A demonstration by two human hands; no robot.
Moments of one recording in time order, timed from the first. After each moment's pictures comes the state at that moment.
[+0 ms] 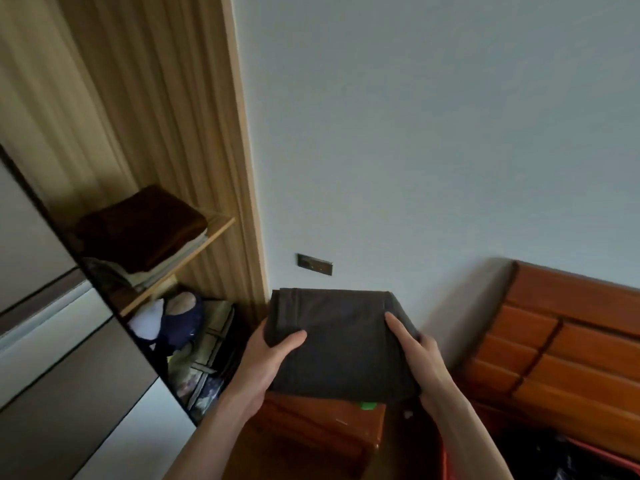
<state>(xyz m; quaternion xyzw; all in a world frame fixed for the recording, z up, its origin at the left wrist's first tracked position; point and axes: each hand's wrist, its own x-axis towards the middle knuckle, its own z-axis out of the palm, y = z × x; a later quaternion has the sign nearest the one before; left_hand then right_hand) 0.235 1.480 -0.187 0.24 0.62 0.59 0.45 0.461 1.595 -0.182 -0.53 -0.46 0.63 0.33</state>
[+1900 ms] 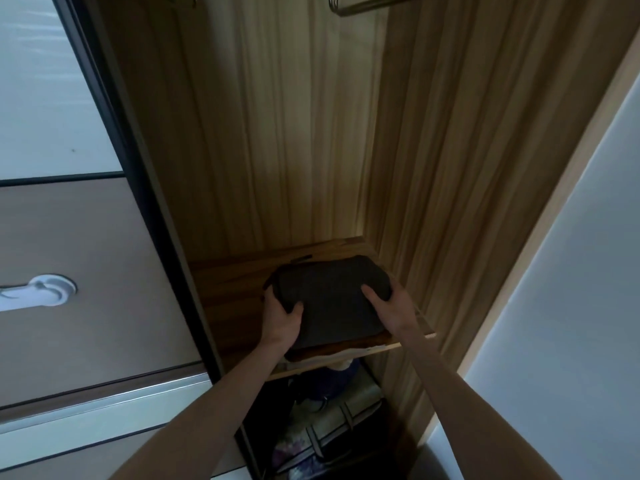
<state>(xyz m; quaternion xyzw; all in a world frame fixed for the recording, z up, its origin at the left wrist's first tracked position) -0.200 1.616 -0.192 -0.05 0.79 0.62 0.00 -0.181 1.849 -0.191 -0.13 -0.83 0.53 0.12</state>
